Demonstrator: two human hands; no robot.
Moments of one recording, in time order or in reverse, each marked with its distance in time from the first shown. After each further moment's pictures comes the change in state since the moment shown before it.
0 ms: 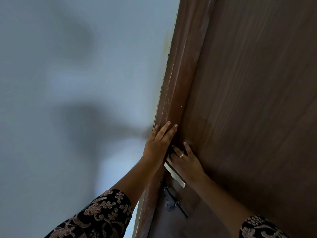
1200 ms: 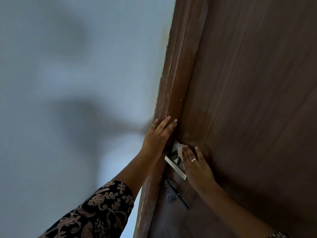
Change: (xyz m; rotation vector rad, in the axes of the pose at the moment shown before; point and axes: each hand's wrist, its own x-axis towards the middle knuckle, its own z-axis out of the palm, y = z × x) left_hand 0.000 -0.005 0.003 0.061 -0.060 0.030; right_hand -0.048 -0.009 -0.004 -0.089 -0.191 0.128
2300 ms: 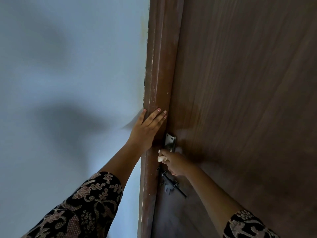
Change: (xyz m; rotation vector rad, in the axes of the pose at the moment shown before) left_hand 0.005 -0.023 -0.004 0.208 0.023 0.144; right_hand 0.034 -0.021 -0.008 1.532 -0.416 0.167
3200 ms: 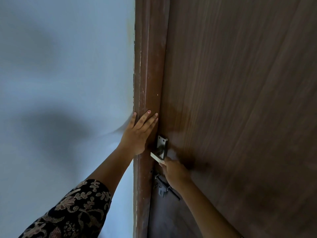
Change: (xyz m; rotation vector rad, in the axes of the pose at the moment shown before) left_hand 0.005 0.004 0.006 -0.037 -0.022 0.004; right_hand -0.027 0.012 0.020 -0.297 0.388 0.009
